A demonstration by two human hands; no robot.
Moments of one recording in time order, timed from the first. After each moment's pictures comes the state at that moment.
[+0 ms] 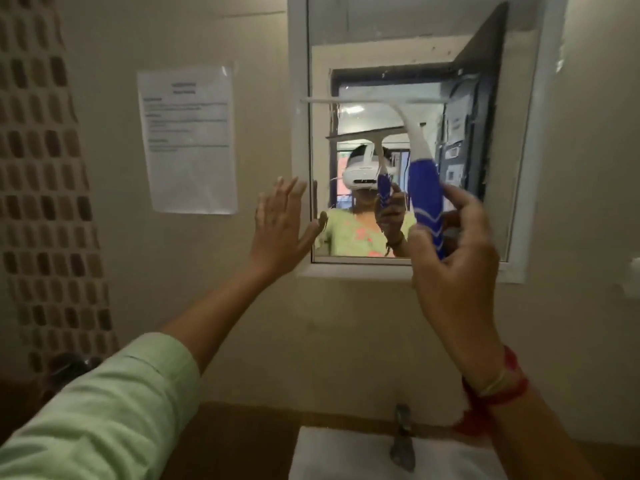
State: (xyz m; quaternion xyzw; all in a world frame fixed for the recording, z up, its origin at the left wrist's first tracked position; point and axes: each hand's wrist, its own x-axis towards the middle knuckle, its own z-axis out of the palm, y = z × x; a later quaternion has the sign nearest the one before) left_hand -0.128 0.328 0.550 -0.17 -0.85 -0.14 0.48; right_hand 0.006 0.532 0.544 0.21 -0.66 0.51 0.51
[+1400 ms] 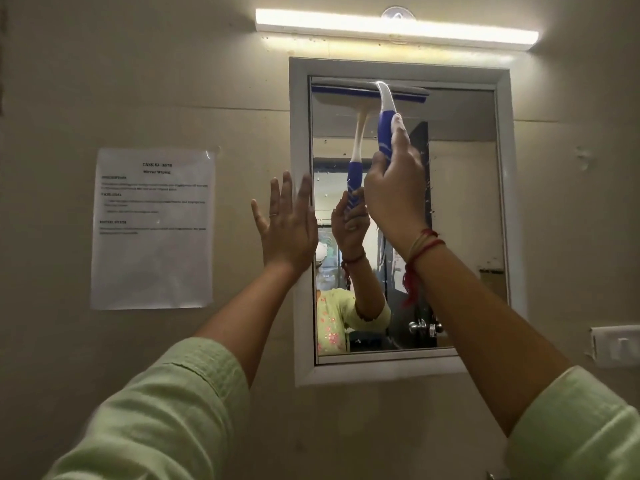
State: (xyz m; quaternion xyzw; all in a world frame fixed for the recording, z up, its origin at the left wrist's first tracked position) left_hand -0.217 0.334 0.671 -0.18 -0.74 -0.21 0.61; right_hand -0.114 0.460 0.725 0.11 -0.65 0.34 0.67
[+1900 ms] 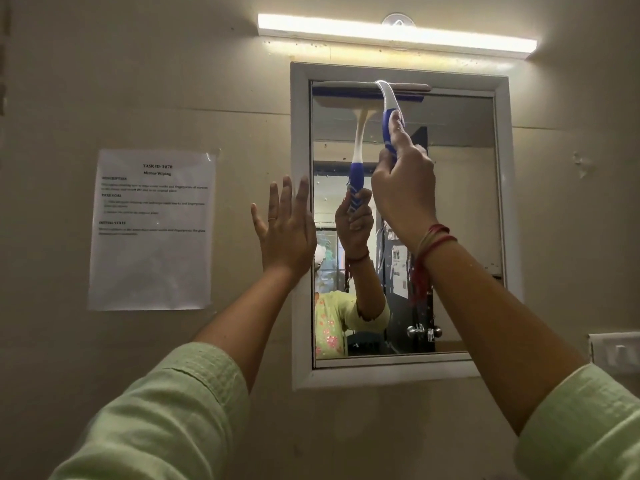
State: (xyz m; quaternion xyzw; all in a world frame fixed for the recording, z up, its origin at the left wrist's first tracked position) left_hand -0.214 0.335 0.670 -0.17 -0.74 -0.22 0.61; right_hand -0.107 0.471 0.733 0.11 -0.67 0.30 0.68
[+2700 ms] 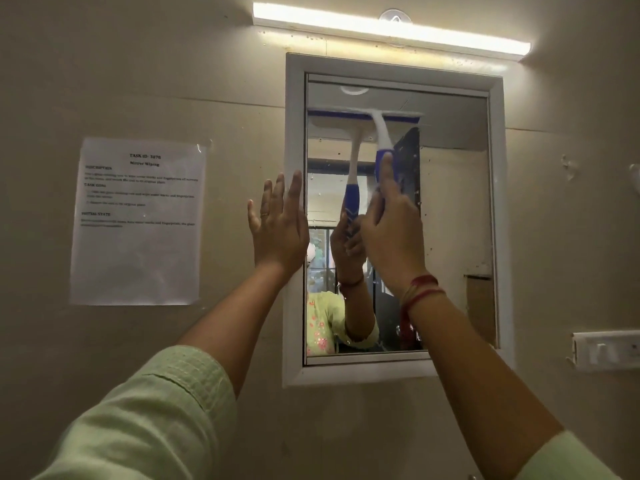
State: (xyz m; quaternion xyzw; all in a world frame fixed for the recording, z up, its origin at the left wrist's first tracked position) left_hand -0.213 0.336 0.670 -0.19 -0.74 -0.25 0.60; right_hand -0.122 0.471 0.676 0.12 -0.69 0.25 0.67
